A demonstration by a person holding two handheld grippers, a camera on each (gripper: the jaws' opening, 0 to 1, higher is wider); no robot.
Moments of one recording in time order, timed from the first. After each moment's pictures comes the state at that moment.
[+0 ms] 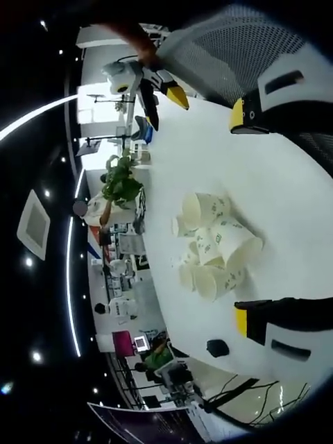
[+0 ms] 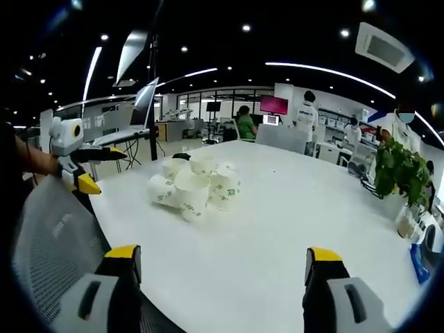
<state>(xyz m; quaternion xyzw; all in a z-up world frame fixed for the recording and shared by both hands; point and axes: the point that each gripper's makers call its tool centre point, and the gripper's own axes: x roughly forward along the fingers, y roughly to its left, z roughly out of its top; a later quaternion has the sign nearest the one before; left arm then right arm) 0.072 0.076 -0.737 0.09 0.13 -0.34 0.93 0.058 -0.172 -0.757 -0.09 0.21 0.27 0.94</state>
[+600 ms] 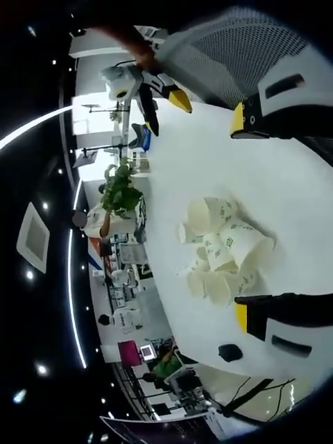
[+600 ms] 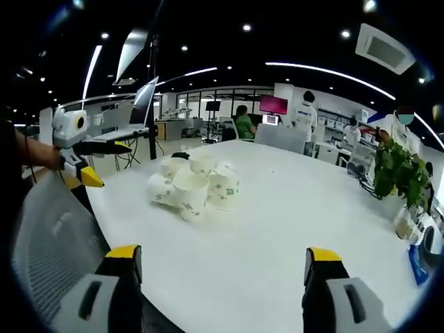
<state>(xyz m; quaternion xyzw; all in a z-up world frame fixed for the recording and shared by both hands) 0.084 0.067 -0.726 0.10 0.13 -0.36 0.92 0.058 -0.171 -0.756 -0.10 0.21 0.27 0.94</state>
